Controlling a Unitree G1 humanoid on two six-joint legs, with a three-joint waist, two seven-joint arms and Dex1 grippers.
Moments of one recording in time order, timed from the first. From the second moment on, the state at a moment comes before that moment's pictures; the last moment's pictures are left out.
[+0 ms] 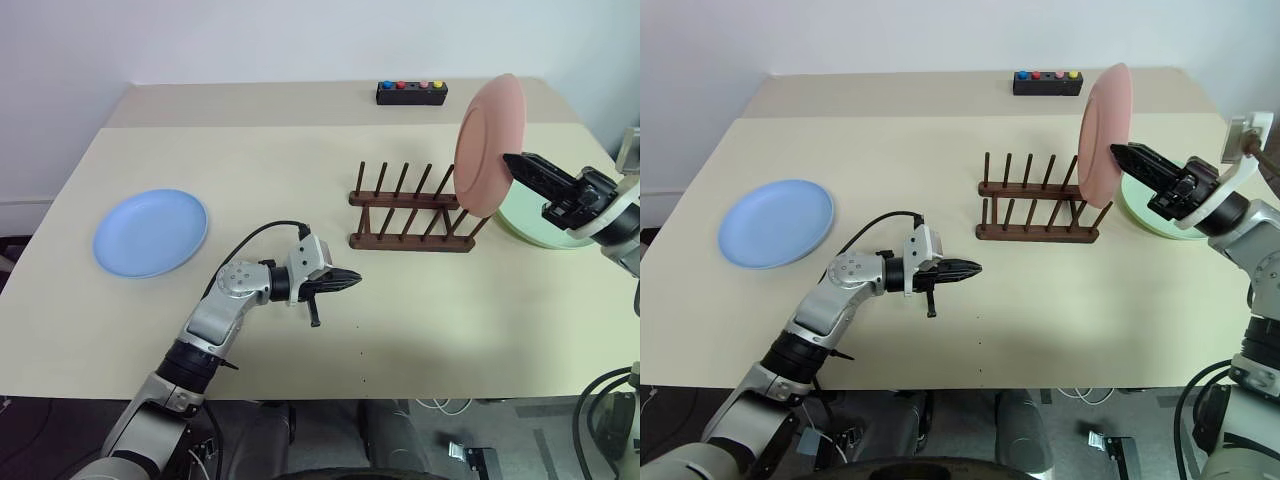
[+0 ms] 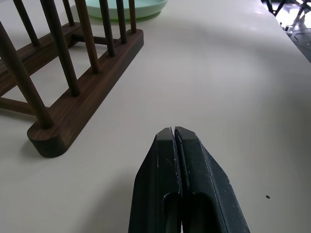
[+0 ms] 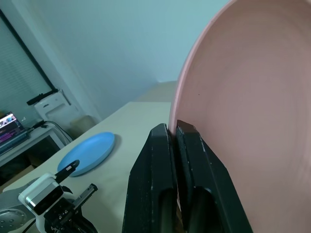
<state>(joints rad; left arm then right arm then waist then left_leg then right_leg) -0.45 0.32 -0.32 0.06 -0.21 0.19 -0.98 -0.46 -0.80 -0.50 0.08 0.98 0.82 0.90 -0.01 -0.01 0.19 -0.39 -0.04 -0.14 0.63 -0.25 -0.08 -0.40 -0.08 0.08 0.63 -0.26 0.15</state>
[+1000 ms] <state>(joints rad) -0.44 0.32 -0.32 0.05 -0.24 0.20 -1.00 -0.15 -1.00 -0.46 0.21 0.43 0.33 0.90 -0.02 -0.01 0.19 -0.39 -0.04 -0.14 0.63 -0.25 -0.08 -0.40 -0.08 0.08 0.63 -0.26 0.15</state>
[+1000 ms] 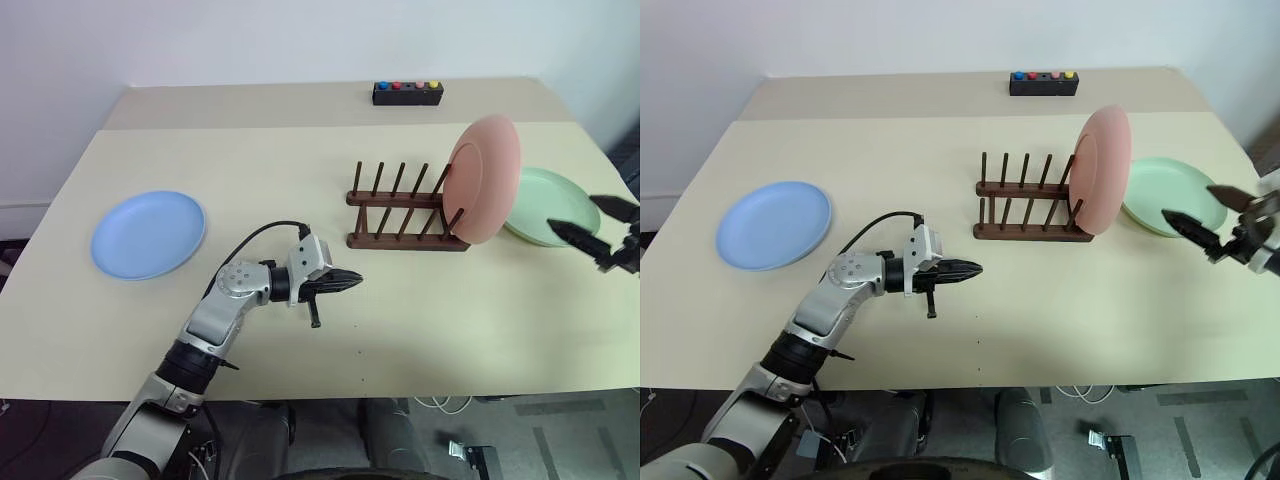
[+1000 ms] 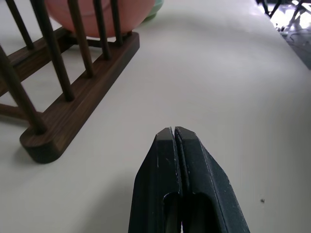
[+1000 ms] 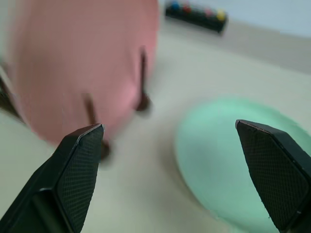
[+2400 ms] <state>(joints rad) -0.41 0.31 -0.31 -0.06 -0.28 0.29 -0.99 -0.30 -1.08 -0.32 0.15 -0.09 -0.12 0.51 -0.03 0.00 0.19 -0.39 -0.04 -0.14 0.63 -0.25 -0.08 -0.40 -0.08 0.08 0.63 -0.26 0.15</state>
